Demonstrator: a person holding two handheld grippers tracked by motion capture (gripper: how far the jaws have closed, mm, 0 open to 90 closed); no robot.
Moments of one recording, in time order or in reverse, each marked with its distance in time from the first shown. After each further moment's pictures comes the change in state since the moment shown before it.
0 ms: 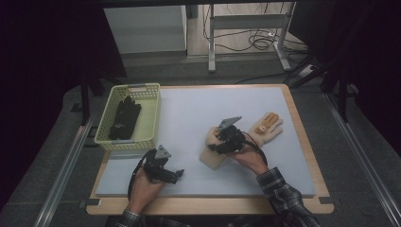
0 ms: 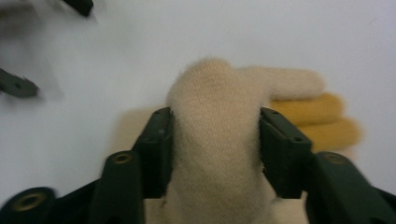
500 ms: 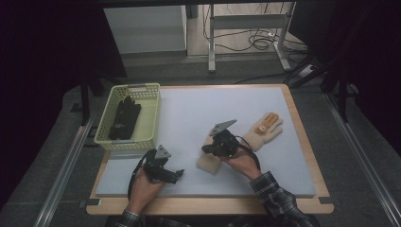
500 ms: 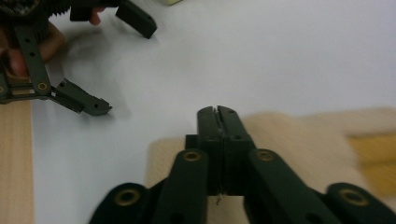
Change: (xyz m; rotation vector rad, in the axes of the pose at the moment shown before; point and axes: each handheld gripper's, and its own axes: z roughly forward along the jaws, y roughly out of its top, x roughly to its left) left arm 0.000 0.000 0.000 0.001 0.000 0.002; right arm 0.024 0.009 0.005 -0.041 0.143 0.018
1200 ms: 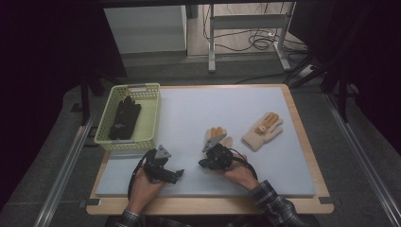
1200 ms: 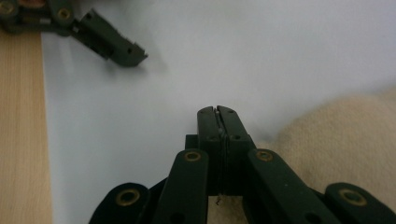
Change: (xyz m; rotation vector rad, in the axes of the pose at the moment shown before) left arm 0.000 0.000 0.000 -0.003 0.000 -0.001; right arm 0.029 -0.022 0.016 0.100 0.025 -0.081
